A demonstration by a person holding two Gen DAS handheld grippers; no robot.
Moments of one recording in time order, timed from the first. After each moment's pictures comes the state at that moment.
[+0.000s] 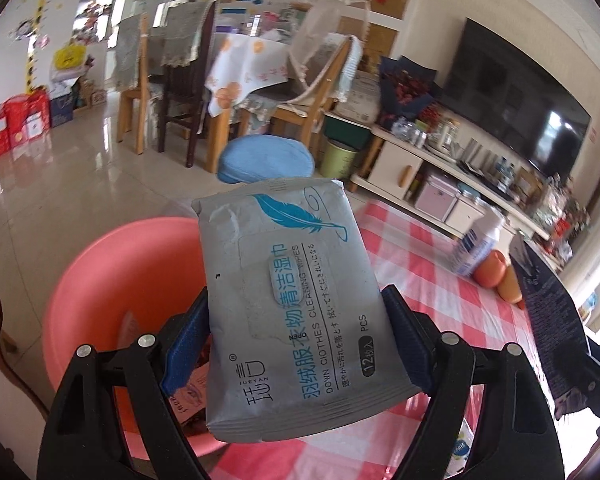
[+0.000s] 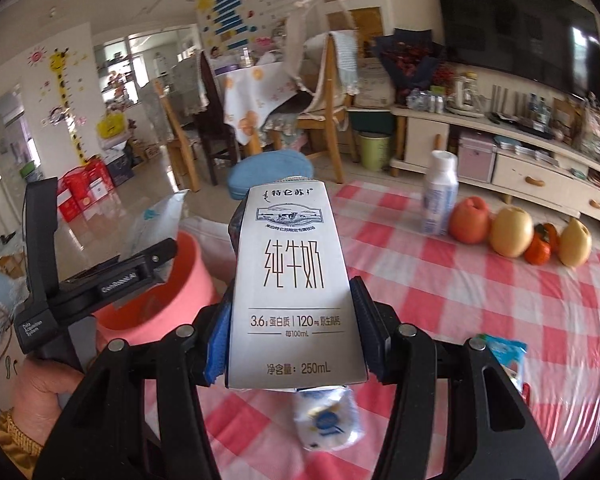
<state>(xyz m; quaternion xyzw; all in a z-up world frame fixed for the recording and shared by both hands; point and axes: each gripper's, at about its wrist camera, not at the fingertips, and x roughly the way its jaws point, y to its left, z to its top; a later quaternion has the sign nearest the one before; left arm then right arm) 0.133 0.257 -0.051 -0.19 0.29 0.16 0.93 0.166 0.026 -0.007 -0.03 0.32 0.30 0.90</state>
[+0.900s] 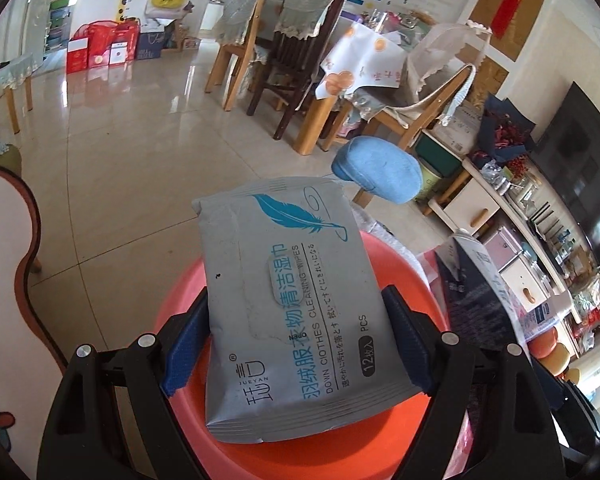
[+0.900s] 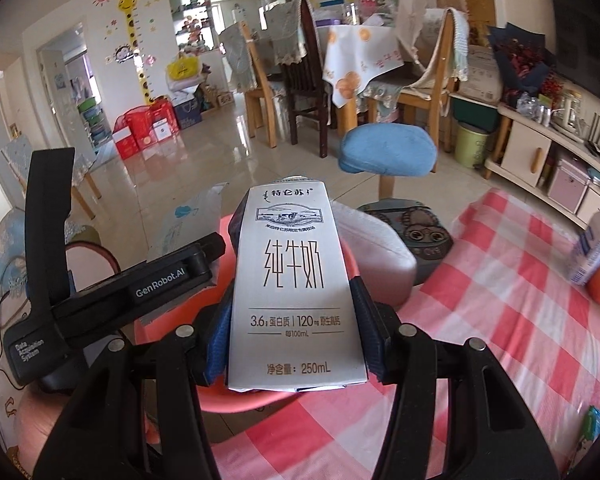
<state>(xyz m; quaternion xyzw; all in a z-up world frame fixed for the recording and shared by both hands) 0.099 0.382 -0.088 -0.30 0.30 0.28 0.86 0.167 0.210 -0.042 -0.10 0.35 0.42 0.83</state>
